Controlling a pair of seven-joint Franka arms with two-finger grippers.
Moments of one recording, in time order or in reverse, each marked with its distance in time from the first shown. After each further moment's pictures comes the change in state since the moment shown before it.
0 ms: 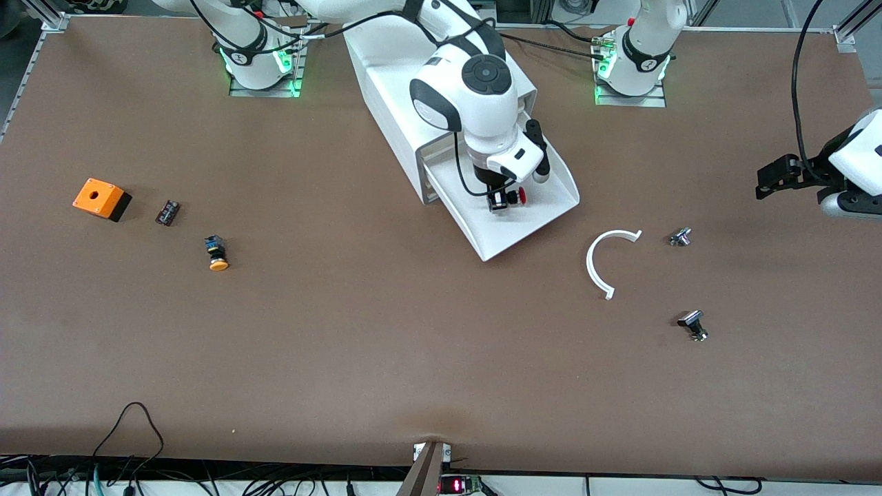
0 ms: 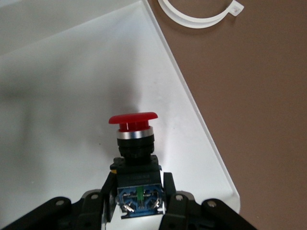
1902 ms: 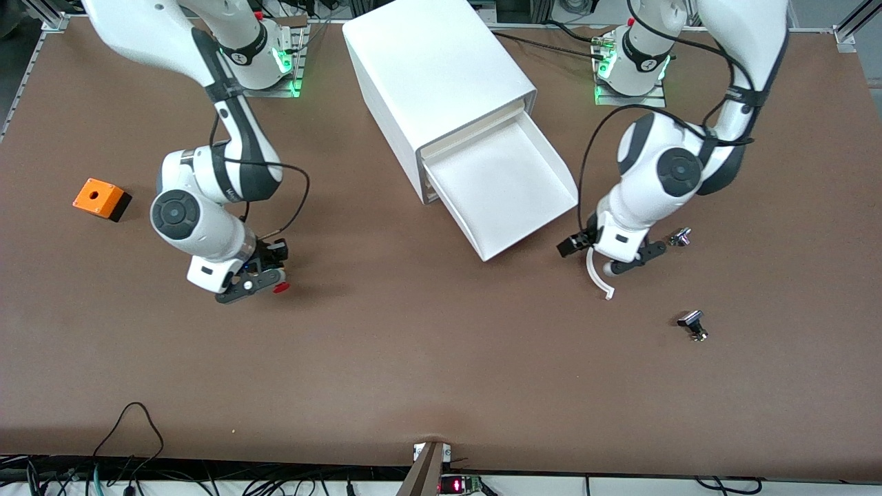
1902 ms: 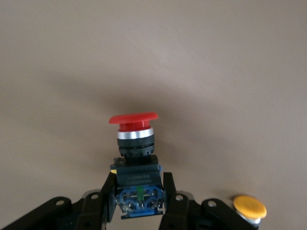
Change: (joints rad) left arm -0.263 0.258 -0.143 -0.425 -0.131 0.747 -0.899; right arm -0.588 -0.297 -0.133 -0.741 0.095 0.187 0.563
